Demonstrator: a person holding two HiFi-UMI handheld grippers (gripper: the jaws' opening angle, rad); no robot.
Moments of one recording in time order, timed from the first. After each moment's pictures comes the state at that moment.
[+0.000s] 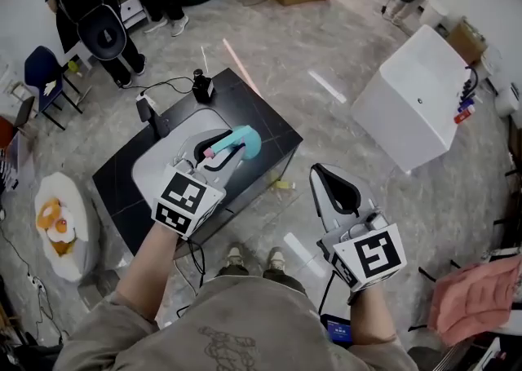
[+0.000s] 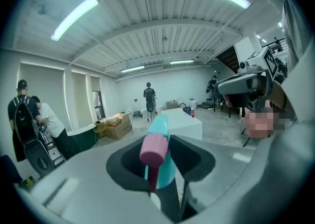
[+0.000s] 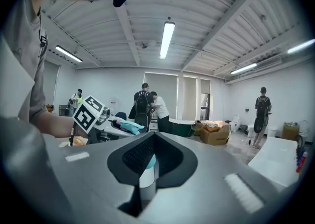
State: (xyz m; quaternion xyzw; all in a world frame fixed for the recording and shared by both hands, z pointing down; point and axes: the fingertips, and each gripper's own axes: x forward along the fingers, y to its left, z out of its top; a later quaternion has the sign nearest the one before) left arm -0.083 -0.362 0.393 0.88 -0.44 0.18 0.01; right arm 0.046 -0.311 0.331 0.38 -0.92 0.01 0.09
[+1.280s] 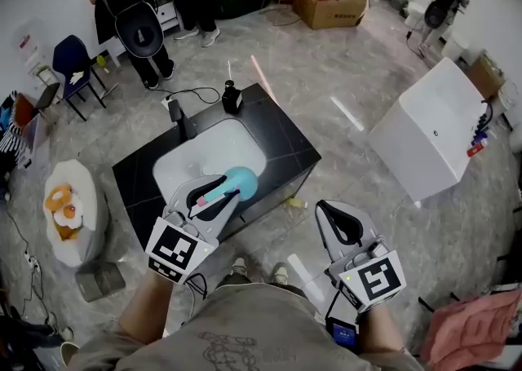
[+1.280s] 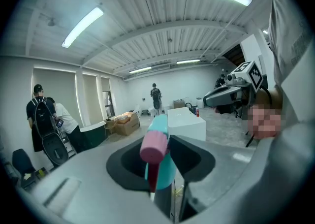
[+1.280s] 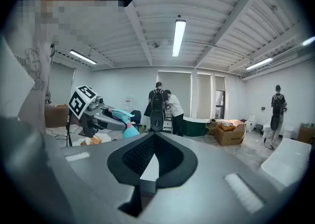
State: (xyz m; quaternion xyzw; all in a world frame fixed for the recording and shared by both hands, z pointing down) left arm -0.117 -0.256 0.370 0.85 -0.49 0.19 0.01; right arm 0.032 -0.257 0.341 0.30 -0.95 0.00 0.11
